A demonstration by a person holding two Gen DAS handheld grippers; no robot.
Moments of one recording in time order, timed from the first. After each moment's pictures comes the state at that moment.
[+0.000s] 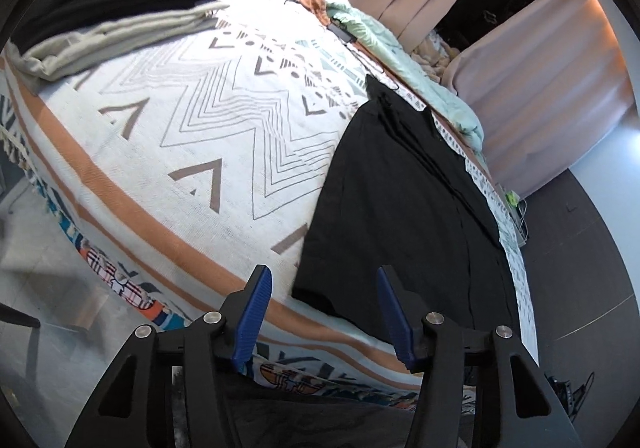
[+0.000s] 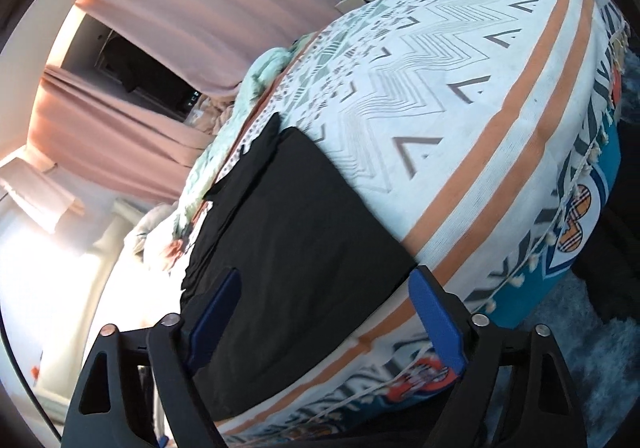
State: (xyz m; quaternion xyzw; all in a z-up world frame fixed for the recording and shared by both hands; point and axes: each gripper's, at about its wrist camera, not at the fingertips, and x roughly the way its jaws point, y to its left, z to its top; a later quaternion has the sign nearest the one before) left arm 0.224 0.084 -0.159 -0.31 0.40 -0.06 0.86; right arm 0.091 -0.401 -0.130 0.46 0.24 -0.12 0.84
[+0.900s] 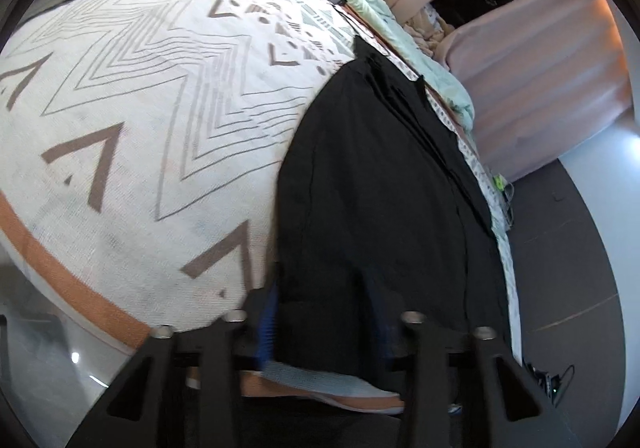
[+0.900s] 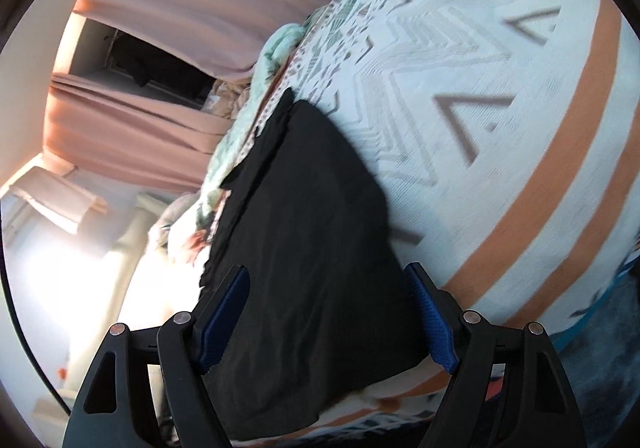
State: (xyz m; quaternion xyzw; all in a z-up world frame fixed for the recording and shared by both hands) left arm 0.275 0.056 -0.192 -0.34 0.44 -0.10 0.83; right arm 0.151 -0.407 -0.173 0.51 0.24 -0.03 0.82
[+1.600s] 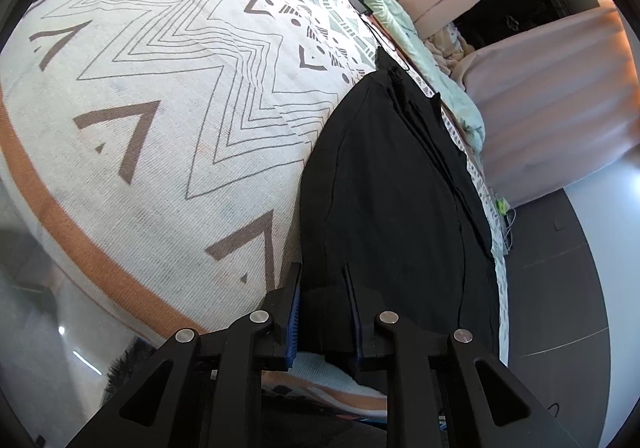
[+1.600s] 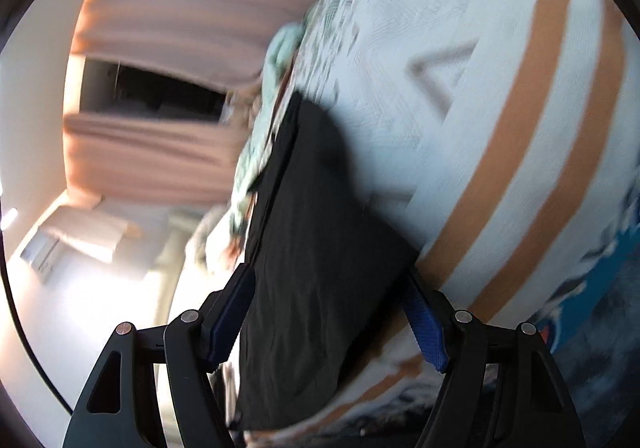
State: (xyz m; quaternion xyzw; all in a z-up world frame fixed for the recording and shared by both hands) left arm 0.269 0.064 -0.190 -0.38 0.44 -0.07 0.81; right arm 0.119 -0.415 -0.180 0.58 0.18 -0.03 0.79
